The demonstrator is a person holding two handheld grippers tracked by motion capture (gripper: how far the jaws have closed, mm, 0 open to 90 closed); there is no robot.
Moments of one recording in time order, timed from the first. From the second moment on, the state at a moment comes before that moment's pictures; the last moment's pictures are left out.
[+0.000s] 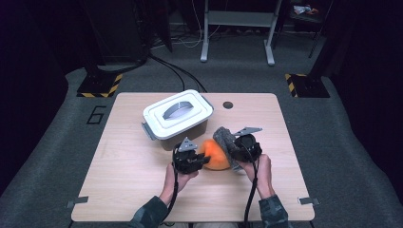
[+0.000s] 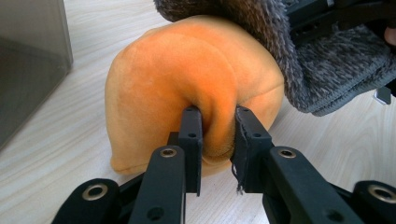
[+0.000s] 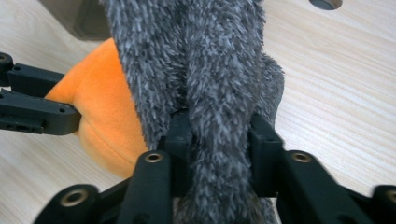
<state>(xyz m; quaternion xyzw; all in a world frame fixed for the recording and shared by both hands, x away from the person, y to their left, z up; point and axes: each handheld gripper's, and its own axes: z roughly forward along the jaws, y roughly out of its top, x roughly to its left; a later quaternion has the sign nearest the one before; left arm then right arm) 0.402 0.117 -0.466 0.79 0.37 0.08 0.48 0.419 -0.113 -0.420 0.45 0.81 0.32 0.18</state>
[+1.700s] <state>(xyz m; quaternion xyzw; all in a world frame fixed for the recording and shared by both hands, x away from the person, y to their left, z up) 0.400 0.106 -0.458 0.78 0.38 0.07 0.49 0.394 -0.092 -0.393 0.40 0.81 0.38 0.19</state>
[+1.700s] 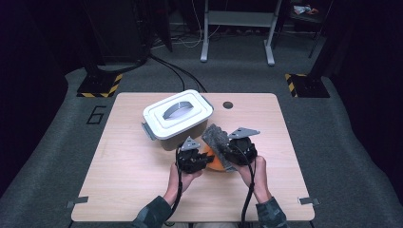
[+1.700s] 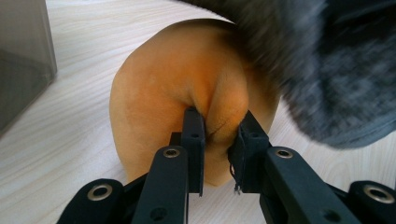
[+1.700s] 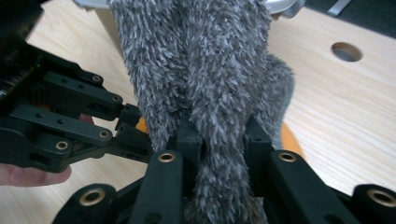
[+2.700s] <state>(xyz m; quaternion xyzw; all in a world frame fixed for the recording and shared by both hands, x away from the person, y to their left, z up) 0.406 0.112 -0.465 0.78 0.39 0.06 0.49 0.412 -0.120 -0.415 0.45 0.80 0.35 0.20</state>
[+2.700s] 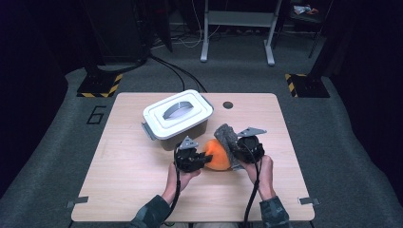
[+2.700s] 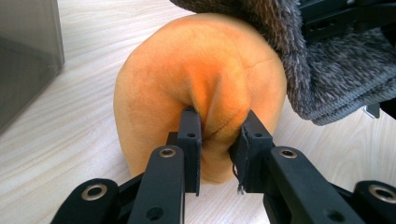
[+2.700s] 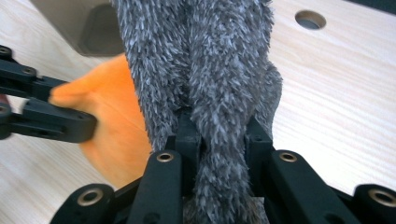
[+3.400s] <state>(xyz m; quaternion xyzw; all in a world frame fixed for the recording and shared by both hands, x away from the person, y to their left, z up) 0.406 0.112 -0.465 0.78 0.39 0.06 0.49 0.430 -0.142 -0.448 0.51 0.79 0.27 0.21</state>
